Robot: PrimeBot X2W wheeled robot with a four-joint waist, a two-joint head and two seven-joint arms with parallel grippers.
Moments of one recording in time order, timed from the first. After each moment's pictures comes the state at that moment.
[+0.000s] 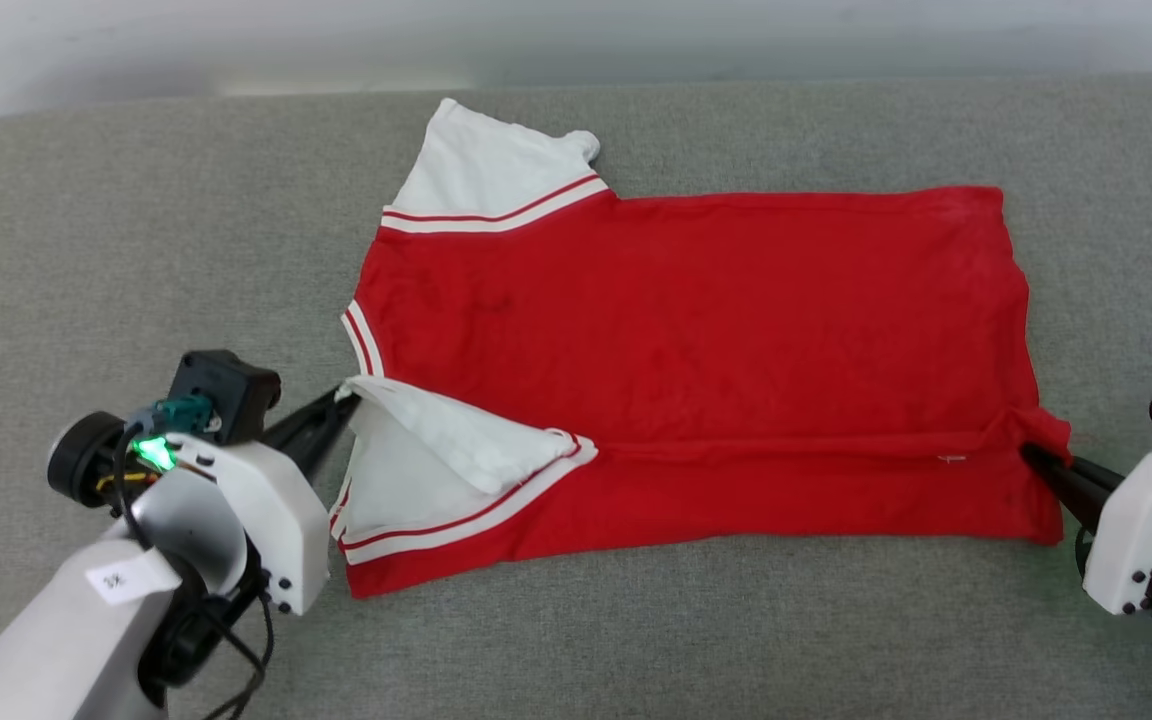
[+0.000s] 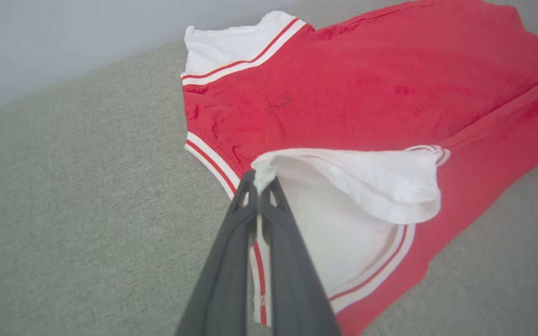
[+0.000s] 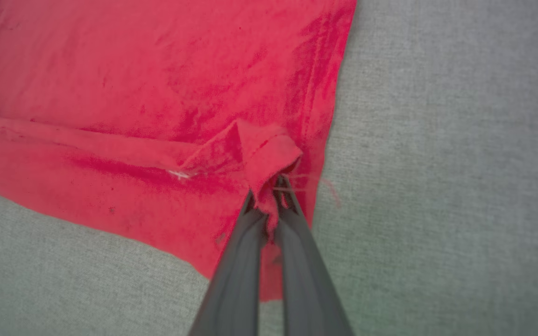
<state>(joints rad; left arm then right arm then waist) -0.36 0.65 -0.51 -0.02 -0.64 -0.01 0.25 -0.30 -0.62 0.32 0.27 0.82 0.13 0.34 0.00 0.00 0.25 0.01</state>
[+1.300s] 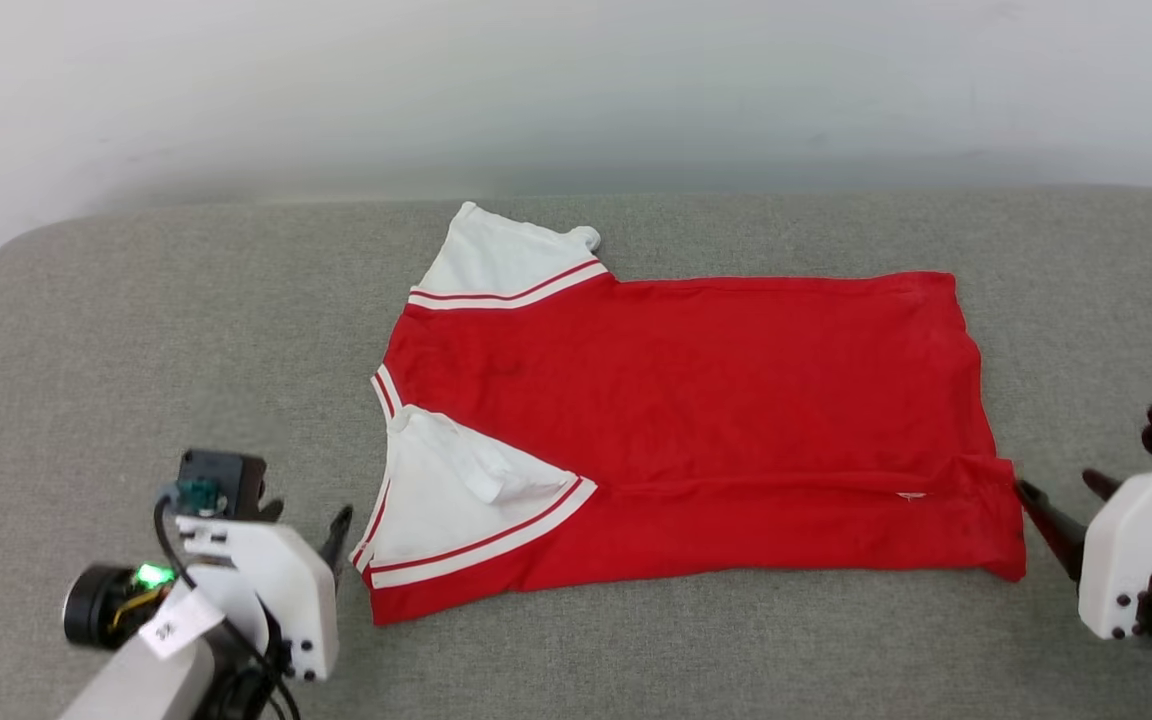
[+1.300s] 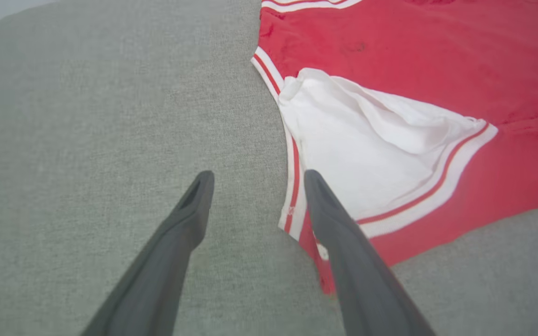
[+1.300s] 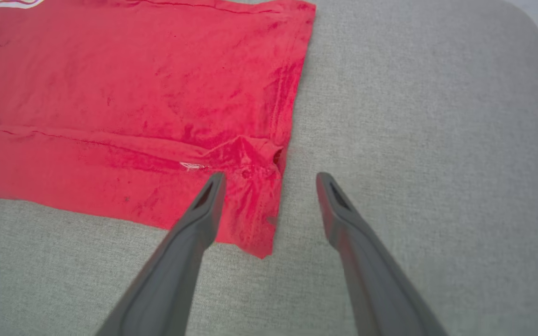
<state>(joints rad) -0.31 0.53 -0.51 0.25 -0.66 0.17 0.24 -0.25 -0.48 0.12 0.24 0.51 0.13 0.48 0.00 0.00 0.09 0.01</state>
